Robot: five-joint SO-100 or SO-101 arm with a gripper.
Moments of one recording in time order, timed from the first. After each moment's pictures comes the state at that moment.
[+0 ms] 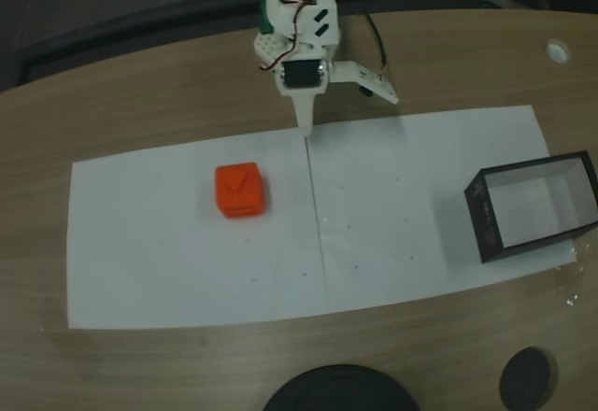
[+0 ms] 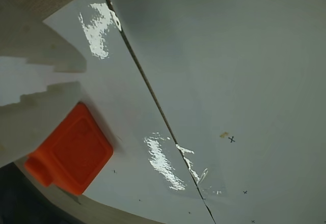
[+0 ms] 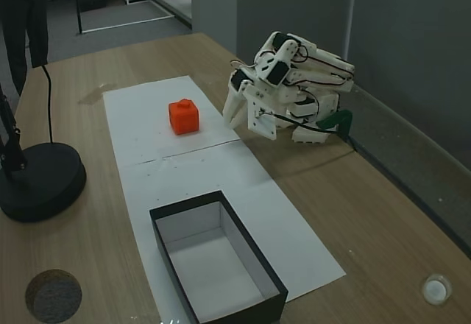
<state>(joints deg) 5.1 198.0 173.7 73.8 1.8</state>
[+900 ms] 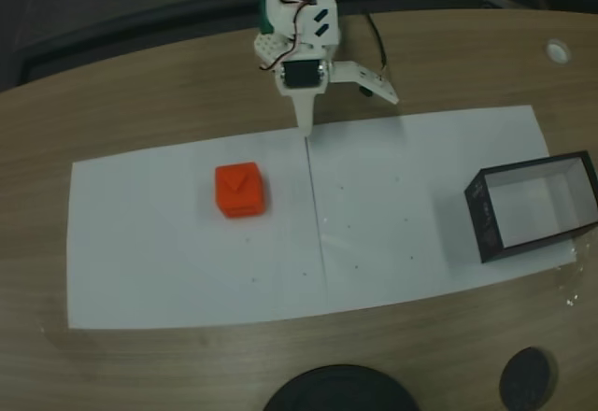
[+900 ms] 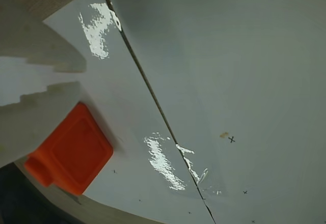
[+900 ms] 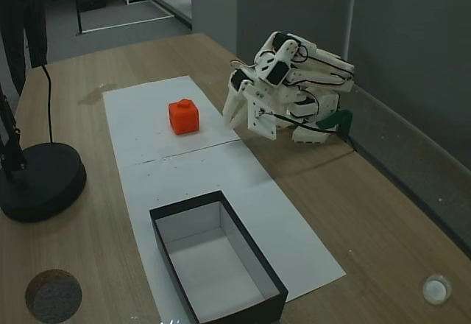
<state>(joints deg) 5.1 198.0 173.7 73.8 1.8</state>
